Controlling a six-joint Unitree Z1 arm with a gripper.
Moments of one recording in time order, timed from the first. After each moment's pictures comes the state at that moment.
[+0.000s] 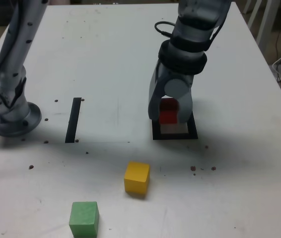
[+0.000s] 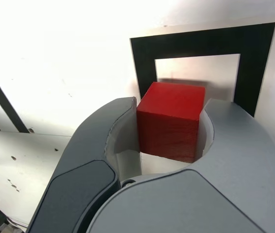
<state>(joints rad) -0.05 2.15 -1.65 1.34 -0.03 0.03</state>
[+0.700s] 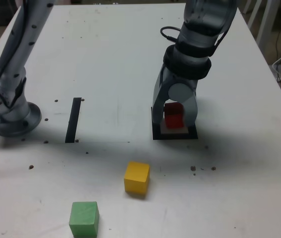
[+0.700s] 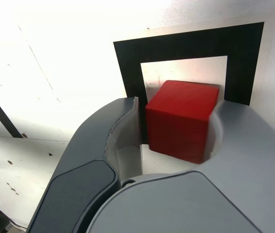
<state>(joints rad) -0.05 2.18 -1.68 1.34 -0.04 0.06</state>
